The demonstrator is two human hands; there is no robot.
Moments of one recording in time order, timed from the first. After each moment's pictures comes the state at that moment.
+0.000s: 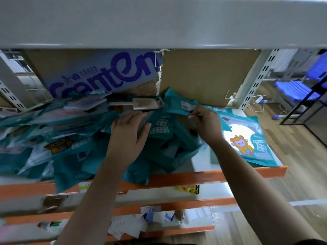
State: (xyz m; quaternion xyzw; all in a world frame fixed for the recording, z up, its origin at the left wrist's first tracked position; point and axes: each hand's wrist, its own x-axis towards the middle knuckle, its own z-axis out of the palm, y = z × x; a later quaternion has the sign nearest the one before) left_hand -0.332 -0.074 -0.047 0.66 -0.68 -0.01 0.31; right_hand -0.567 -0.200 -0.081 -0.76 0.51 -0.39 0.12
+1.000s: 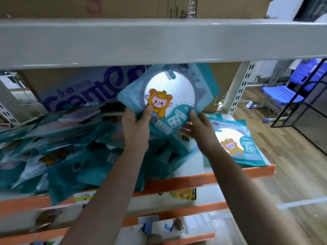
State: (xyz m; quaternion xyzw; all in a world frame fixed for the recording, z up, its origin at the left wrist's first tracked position) left_hand -0.393 -0.105 -0.011 0.48 -0.40 -0.31 0.72; right_hand -0.562 -0.154 -0.046 -0.47 0.42 -0.53 0.57
